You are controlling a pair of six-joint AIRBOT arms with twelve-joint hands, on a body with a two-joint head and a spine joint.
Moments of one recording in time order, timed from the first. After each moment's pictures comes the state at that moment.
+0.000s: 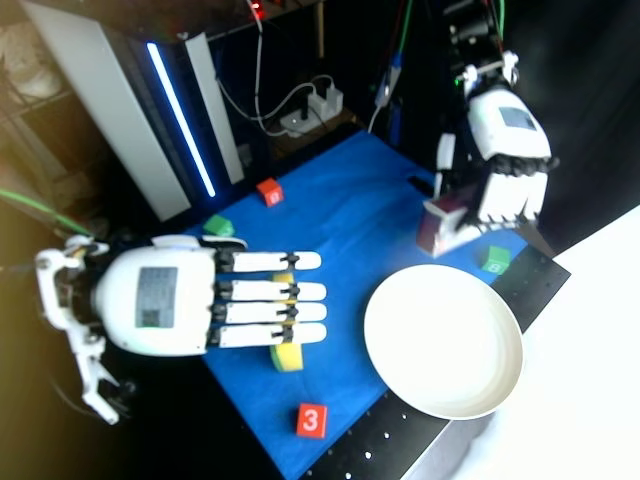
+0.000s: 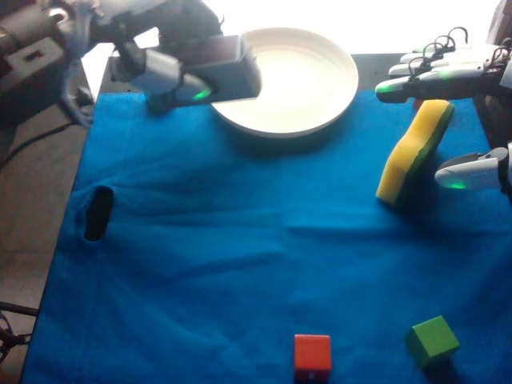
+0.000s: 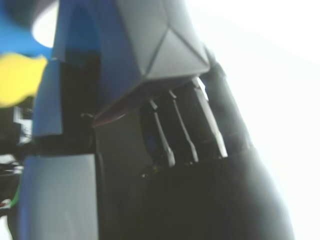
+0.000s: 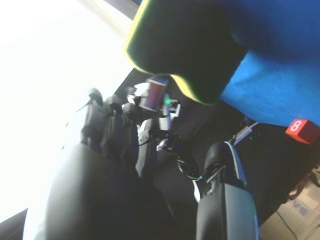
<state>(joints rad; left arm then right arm) 0.46 -1.26 1.56 0.22 -0.42 0.70 -0.88 -1.00 1.42 -0.43 0.95 -0.07</state>
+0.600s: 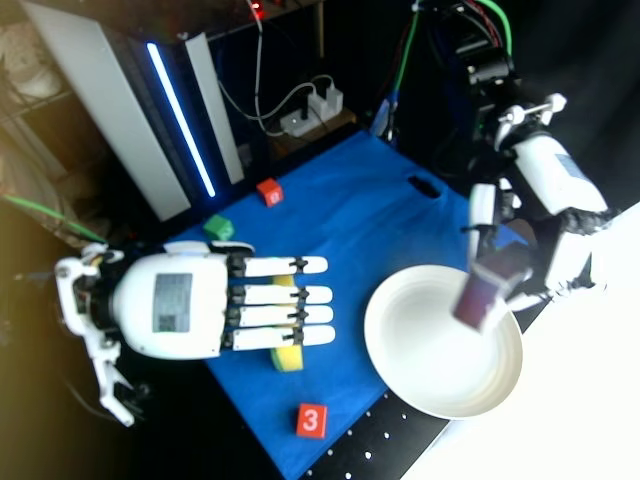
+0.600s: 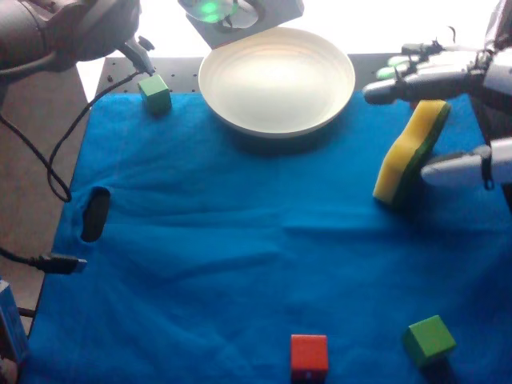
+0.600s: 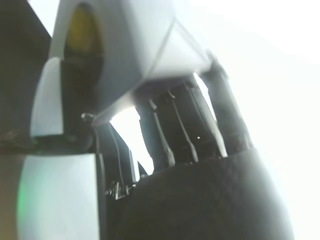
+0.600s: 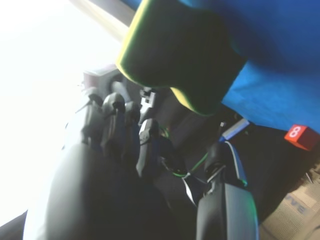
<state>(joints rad) 0.34 -1.55 1.92 0.10 -0.34 0.70 -0.84 -1.06 1.48 -0.47 0.95 -0.05</state>
